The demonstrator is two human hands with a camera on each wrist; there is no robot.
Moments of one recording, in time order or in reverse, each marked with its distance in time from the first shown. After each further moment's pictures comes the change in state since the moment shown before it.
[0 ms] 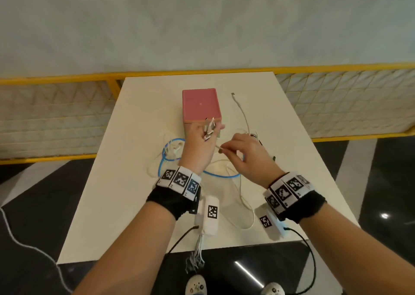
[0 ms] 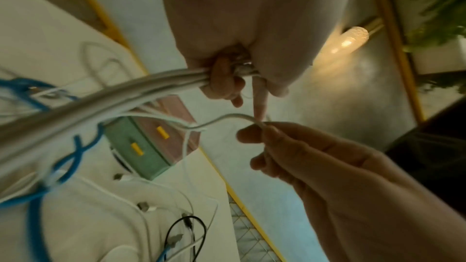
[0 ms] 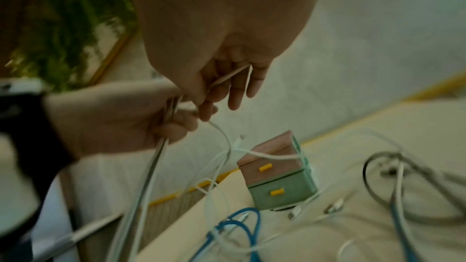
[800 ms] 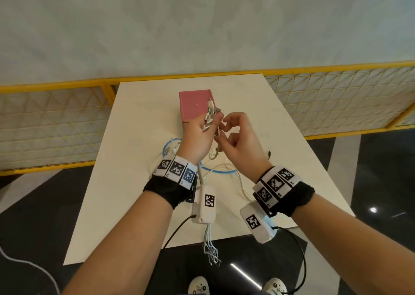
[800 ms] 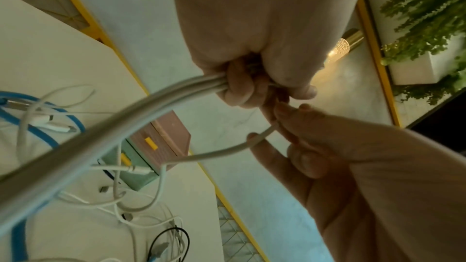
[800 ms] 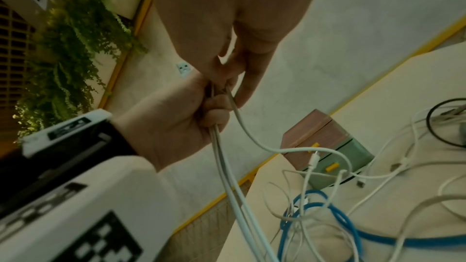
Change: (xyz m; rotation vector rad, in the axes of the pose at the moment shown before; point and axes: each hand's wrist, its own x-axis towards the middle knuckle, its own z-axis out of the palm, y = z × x) left_hand -0.010 0.015 -0.022 -0.133 -0.118 0.128; right_hand 0.003 -0.067 0.006 0.432 0.259 0.307
